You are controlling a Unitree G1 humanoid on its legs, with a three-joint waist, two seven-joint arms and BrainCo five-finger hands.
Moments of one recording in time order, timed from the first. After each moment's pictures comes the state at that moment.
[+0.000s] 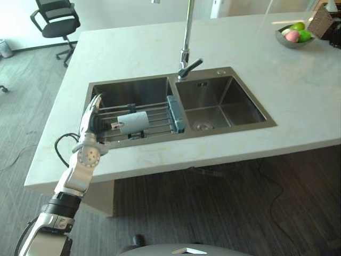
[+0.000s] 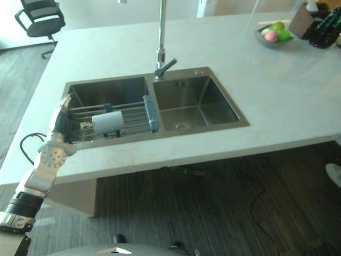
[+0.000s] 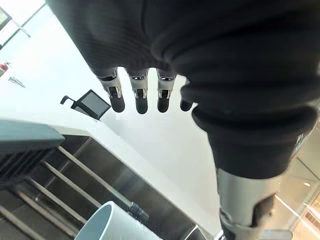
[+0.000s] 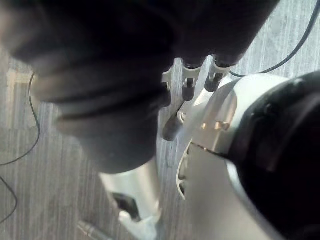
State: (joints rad) left arm -0.28 0.46 -0.16 0.16 0.33 0.09 0.26; right arm 0.19 -0.08 -0.51 1.12 0.75 0.20 0.03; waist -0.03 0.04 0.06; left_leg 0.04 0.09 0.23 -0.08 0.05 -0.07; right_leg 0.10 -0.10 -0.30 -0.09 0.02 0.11
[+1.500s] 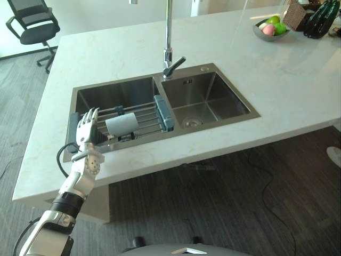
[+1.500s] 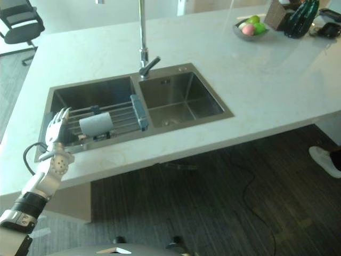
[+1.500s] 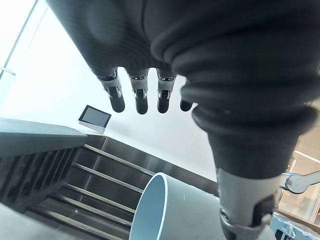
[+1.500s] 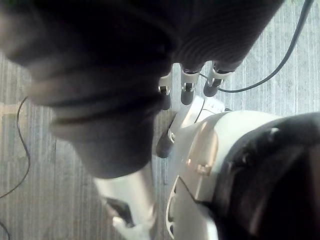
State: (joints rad) left arm -0.30 0.47 -0.22 0.37 0.54 0.16 0.41; right arm 0.20 -0.08 -0.52 1.11 0.76 0.22 -0.01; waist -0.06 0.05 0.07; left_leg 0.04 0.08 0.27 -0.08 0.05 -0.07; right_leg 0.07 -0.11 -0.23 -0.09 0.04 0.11
